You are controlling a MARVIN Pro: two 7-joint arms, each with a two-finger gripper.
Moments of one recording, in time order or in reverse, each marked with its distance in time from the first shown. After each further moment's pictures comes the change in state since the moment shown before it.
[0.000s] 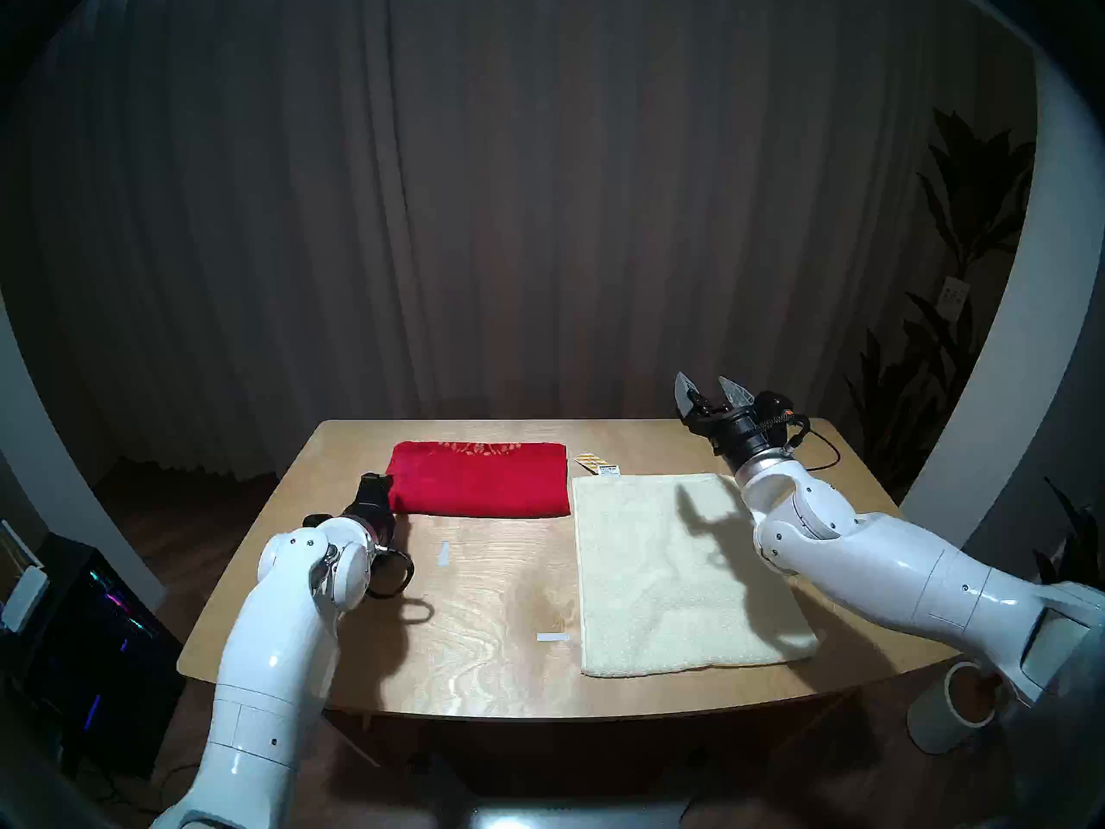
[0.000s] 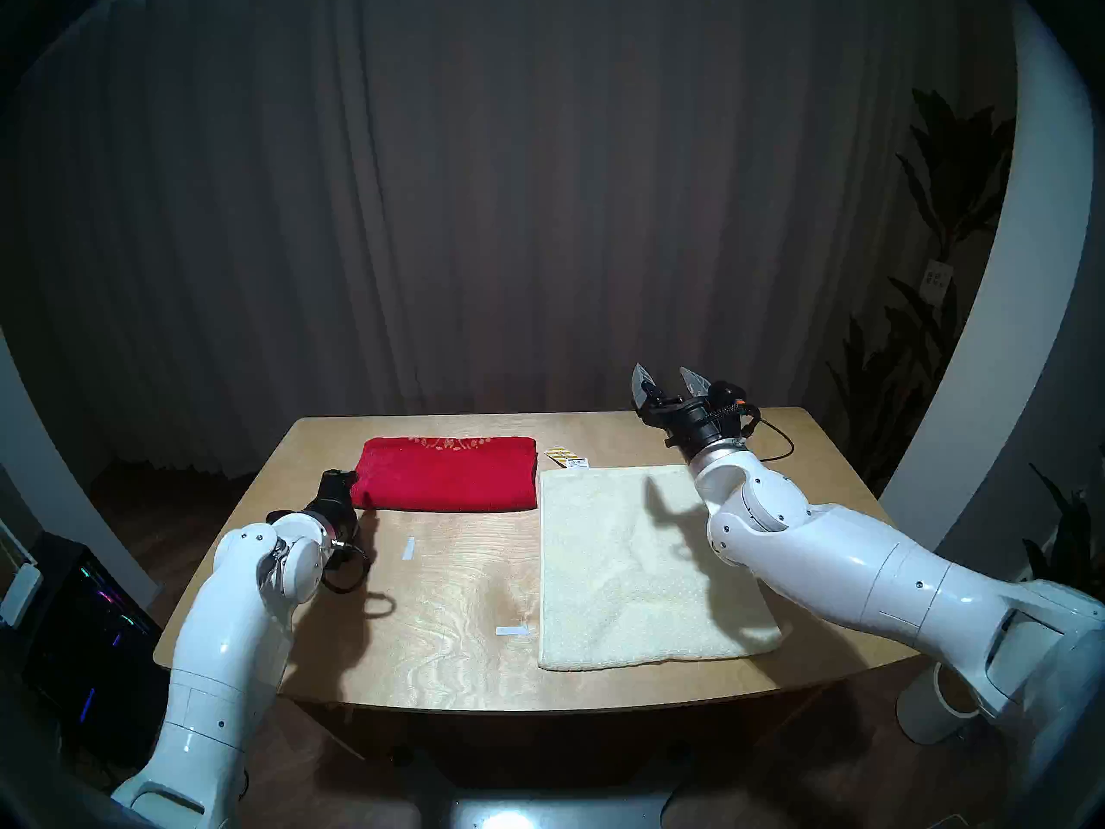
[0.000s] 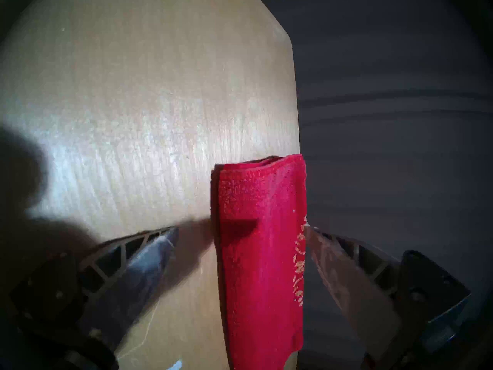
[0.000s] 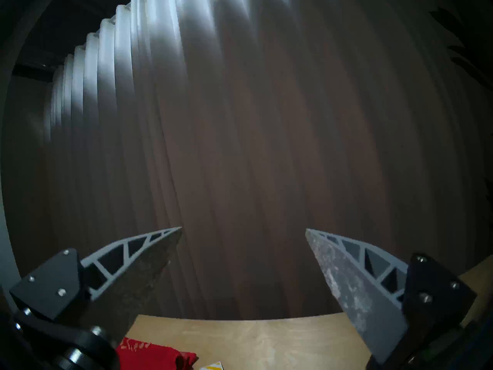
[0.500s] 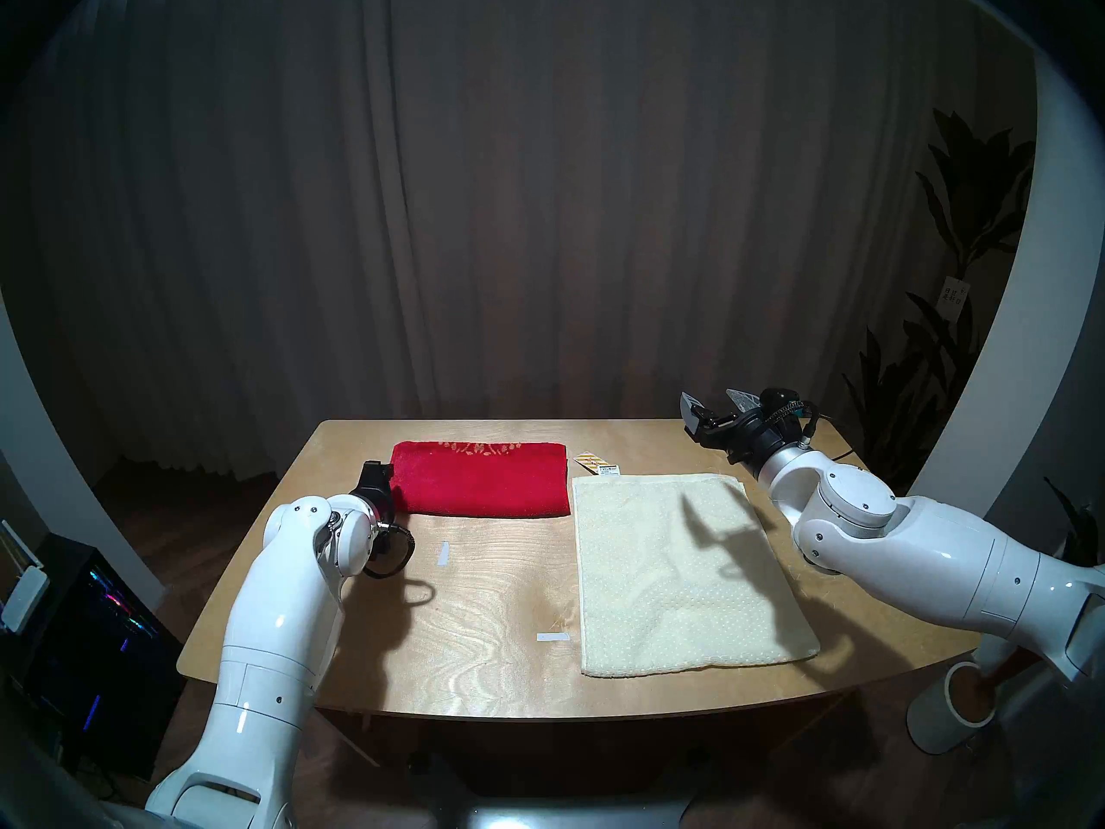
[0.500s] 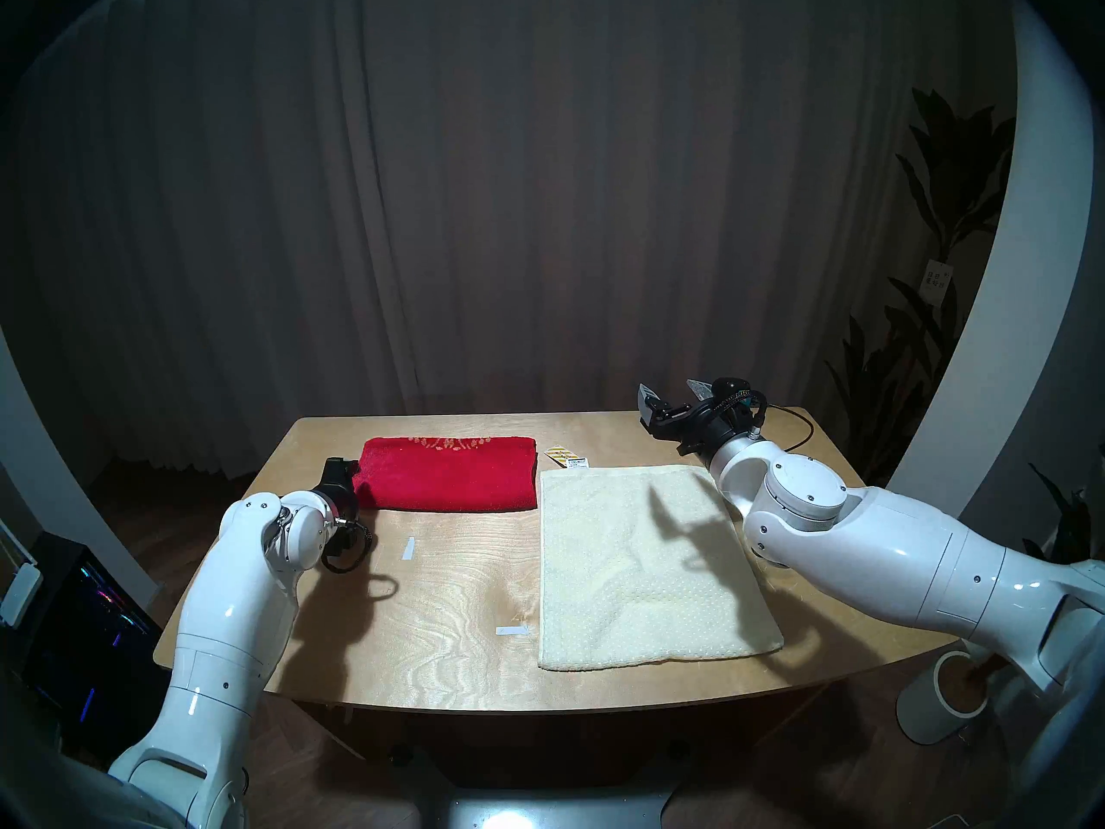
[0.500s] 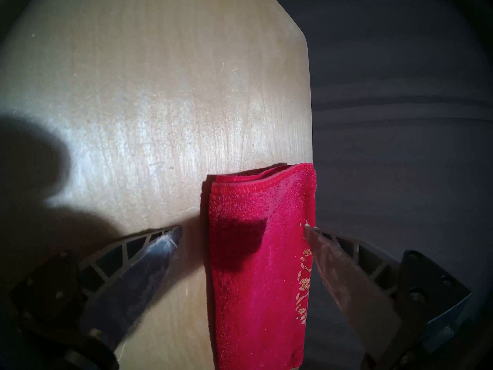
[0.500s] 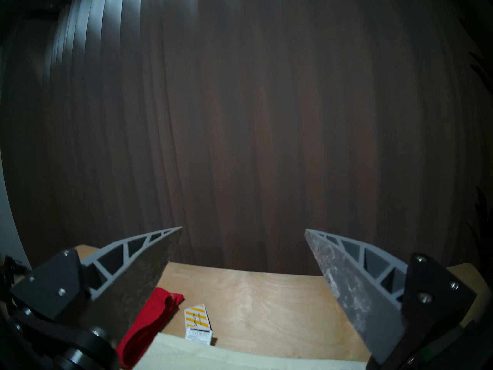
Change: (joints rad) left arm -0.119 0.009 0.026 0.090 -0.013 0.006 0.111; right arm 0.028 0.144 -0.026 -0.128 -0.109 0.250 -0.102
